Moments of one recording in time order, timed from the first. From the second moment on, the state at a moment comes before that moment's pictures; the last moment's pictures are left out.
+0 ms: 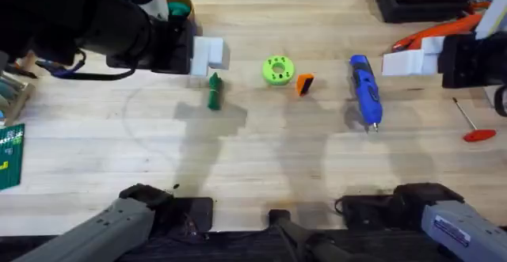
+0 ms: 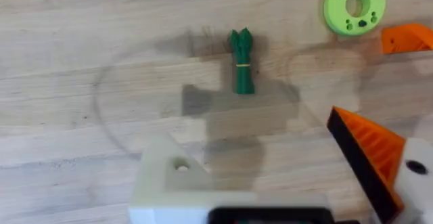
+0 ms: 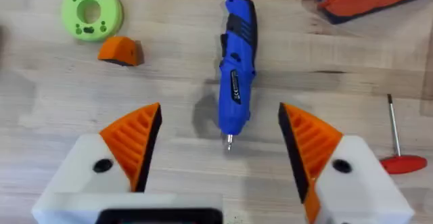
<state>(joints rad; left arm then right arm) -0.32 1.15 1.29 -1.23 -0.05 -0.23 0.00 0.96 1.14 -1.17 -0.03 -0.03</state>
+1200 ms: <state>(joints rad) -0.07 0.66 0.79 -0.64 -0.02 -0.23 0.00 0.96 1.14 -1.17 -0.03 -0.03</state>
